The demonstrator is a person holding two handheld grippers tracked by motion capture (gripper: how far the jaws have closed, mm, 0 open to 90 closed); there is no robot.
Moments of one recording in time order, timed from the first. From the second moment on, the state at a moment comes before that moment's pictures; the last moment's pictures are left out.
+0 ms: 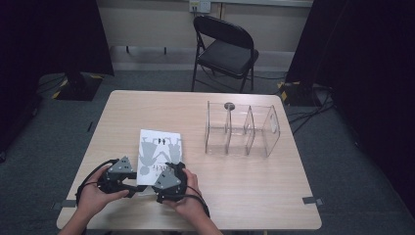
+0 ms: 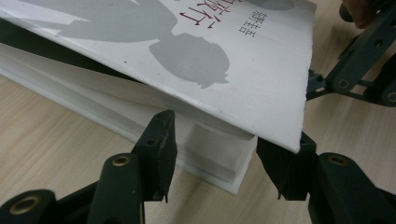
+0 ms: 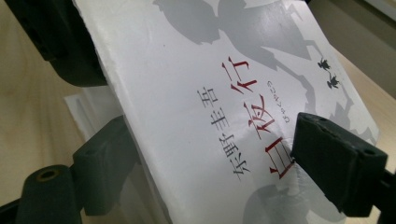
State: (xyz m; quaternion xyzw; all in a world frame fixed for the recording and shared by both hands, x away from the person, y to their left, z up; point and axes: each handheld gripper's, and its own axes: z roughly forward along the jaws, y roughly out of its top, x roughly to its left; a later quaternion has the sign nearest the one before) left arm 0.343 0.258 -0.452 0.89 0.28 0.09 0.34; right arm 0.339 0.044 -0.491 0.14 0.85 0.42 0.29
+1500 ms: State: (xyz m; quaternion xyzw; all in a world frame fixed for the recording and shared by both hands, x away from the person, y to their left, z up) left arm 0.359 0.286 -0.473 0.89 0.25 0.15 0.35; right arm 0.352 0.013 -0.422 0.19 0.82 0.42 0.34
